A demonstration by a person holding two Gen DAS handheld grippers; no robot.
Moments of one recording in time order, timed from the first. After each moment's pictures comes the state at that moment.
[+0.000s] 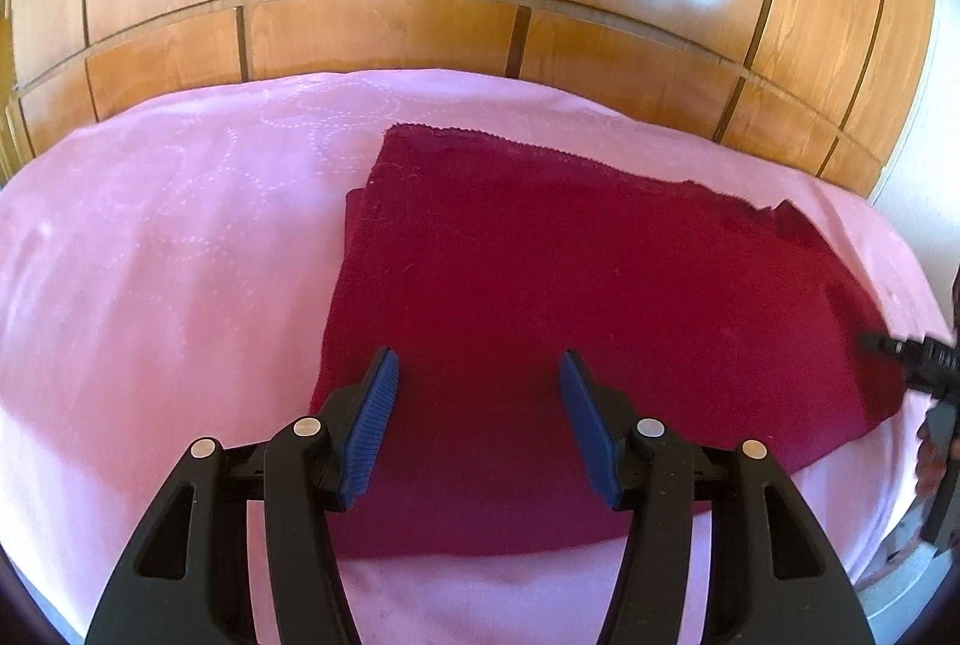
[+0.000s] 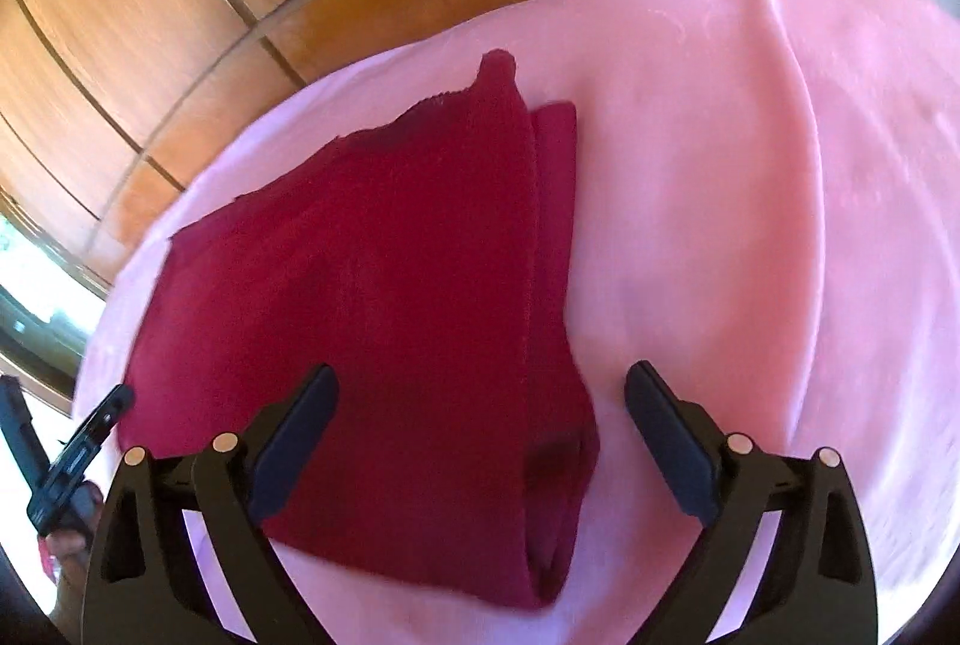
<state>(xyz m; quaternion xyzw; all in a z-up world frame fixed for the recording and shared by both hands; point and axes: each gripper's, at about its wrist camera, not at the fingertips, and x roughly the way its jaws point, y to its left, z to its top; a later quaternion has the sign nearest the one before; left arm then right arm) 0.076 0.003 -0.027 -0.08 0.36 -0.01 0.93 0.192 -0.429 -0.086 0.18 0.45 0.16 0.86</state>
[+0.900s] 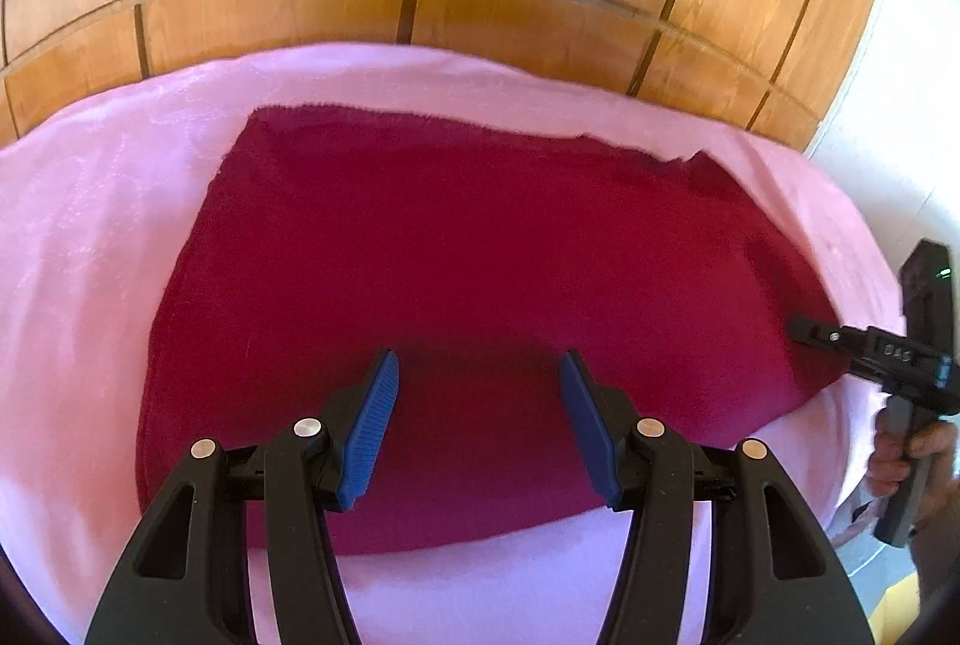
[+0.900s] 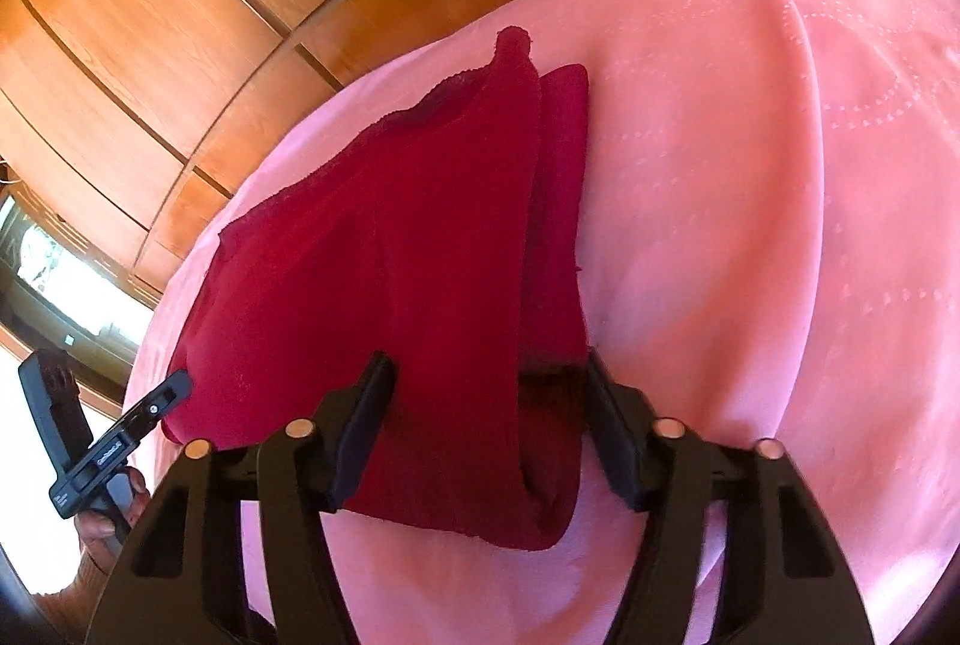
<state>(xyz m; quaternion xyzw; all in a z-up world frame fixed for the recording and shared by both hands) 0.094 -0.052 -0.035 -0.06 0.40 -0.10 0.91 0.176 -0.435 -0.094 0.21 0.45 0.20 0.85</state>
